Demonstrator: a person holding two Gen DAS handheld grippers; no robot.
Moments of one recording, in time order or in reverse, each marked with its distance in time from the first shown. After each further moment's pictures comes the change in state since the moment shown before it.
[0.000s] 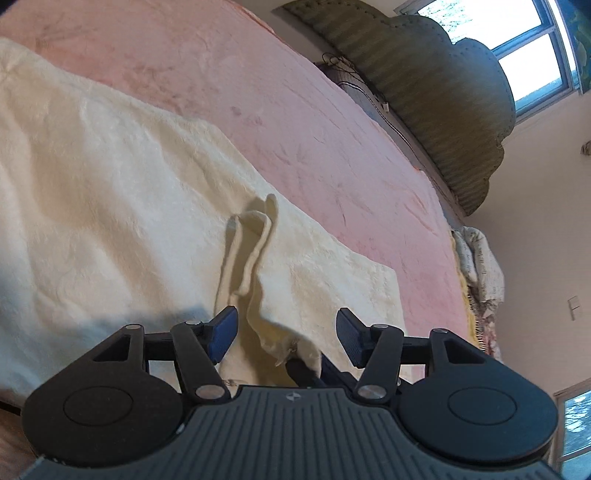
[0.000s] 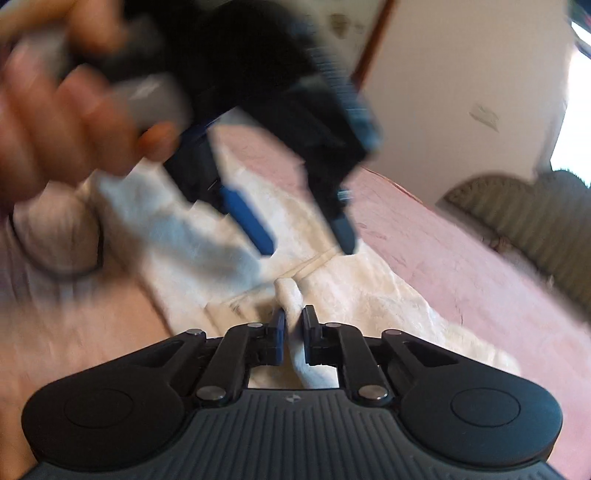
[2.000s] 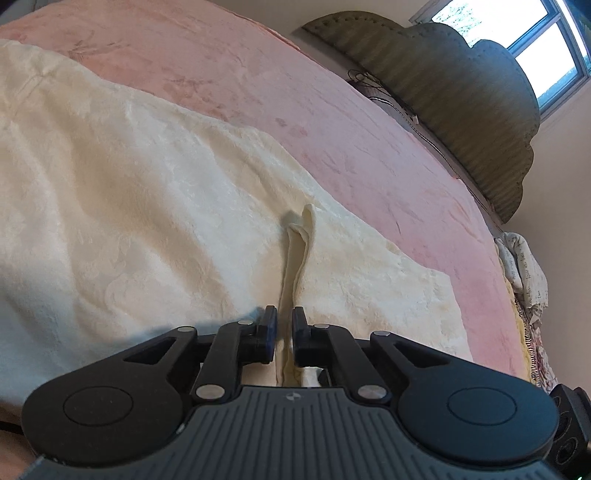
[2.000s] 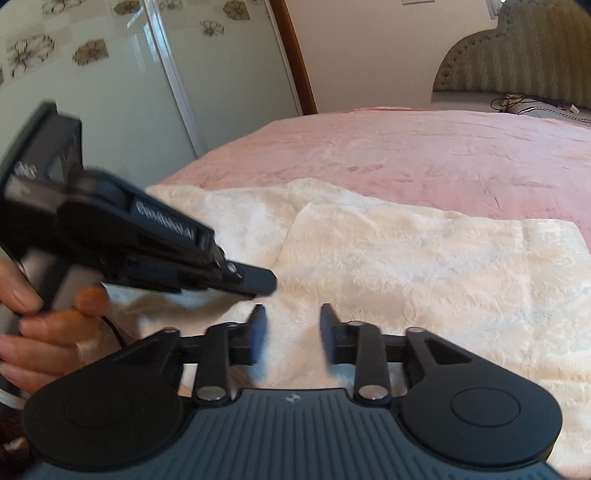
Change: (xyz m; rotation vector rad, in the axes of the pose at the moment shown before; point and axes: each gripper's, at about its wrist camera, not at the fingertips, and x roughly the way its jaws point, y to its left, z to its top) left arm 0.006 0.015 -0.014 0.087 -0.119 0.182; right arm 0.032 -0.048 -0.010 0.391 0.089 0.158
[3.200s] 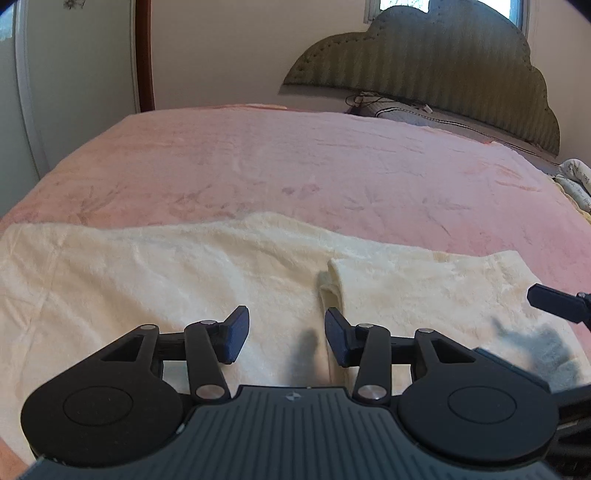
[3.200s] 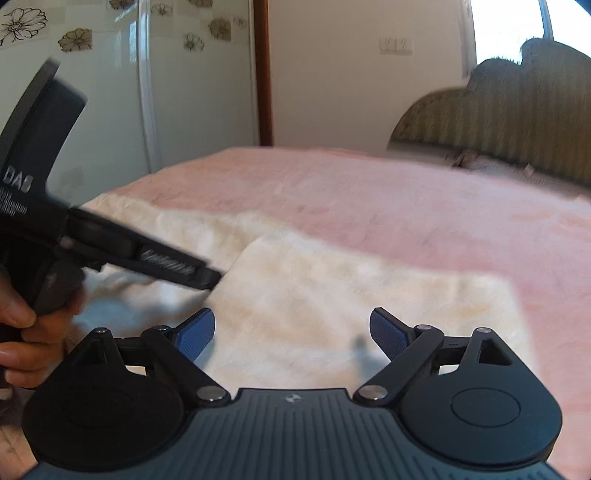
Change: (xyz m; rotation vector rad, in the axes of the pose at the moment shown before) left arm 0.001 -0.057 0.002 0.425 -0.201 0.308; right arm -0.030 -0.004 0.014 -0.126 -0.126 -0.280
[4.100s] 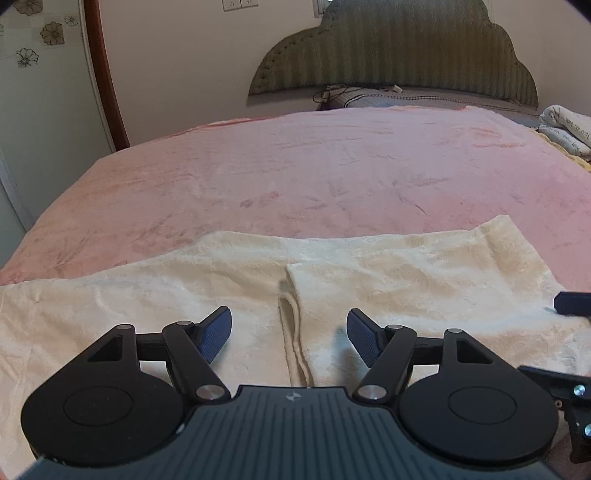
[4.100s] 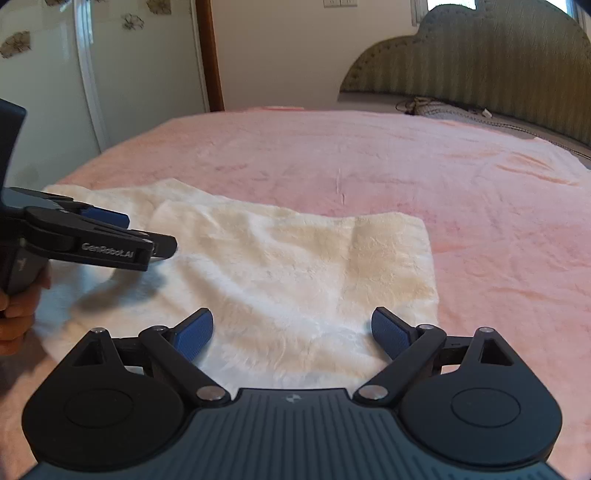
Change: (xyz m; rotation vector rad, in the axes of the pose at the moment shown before) left arm 0.012 -0.042 -0.006 0.183 -0.030 0.021; right arm -0.010 -0.053 -0.024 0.141 0.139 0.000
